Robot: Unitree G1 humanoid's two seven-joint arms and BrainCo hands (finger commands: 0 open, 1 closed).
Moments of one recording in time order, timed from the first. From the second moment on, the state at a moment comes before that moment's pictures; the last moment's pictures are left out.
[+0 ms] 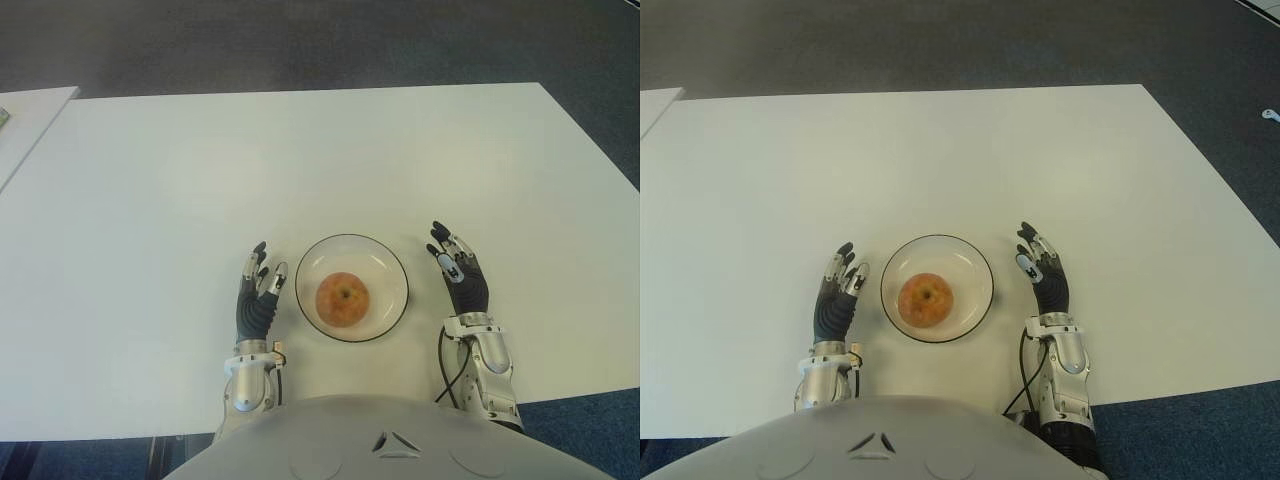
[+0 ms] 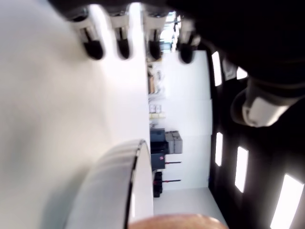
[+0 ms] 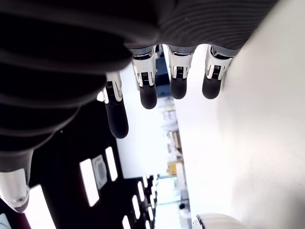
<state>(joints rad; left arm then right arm) 0.57 -0.10 -0.22 -0.02 0.15 -0.32 0.25 0.30 -0.05 -0.11 0.12 0.23 -0.36 0.27</state>
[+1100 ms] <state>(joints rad) 0.60 -0.09 -0.26 0.00 0.09 -0.38 0.29 0.42 -0.14 -0.02 -0.17 0.14 -0.13 0.26</state>
